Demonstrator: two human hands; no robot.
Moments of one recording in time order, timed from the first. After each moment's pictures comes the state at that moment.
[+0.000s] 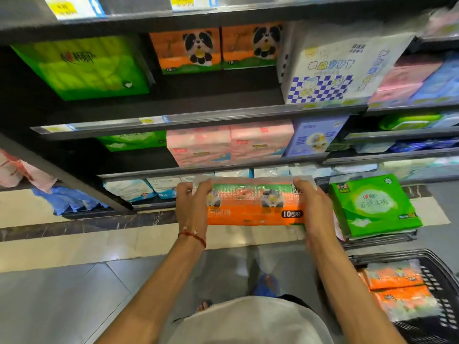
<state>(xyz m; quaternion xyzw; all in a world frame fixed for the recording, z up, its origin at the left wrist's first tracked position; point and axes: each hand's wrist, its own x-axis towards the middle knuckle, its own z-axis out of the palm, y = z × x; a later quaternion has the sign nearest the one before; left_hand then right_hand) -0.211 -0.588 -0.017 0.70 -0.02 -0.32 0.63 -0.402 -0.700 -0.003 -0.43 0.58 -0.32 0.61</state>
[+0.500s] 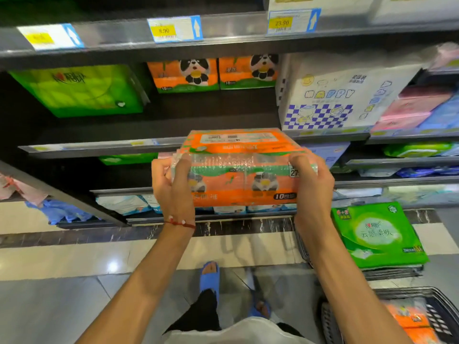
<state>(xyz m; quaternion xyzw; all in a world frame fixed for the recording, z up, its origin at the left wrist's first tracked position) -0.181 -0.691 0.031 0.65 -0.10 -0.13 0.74 -0.354 -0.810 0.048 -0.43 0.47 -0.43 0.64</state>
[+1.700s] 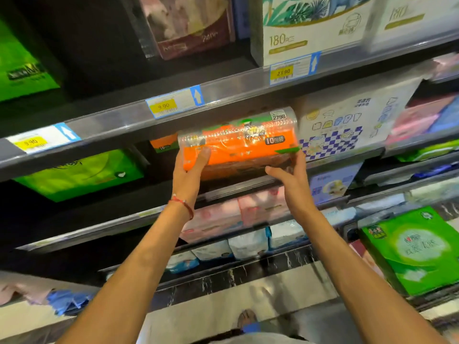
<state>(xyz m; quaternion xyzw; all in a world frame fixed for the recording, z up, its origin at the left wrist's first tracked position) -0.022 -0.818 0.043 0.67 -0.31 -0.29 0.61 -0.232 -0.896 0.017 -0.55 0.39 -0.42 0.60</state>
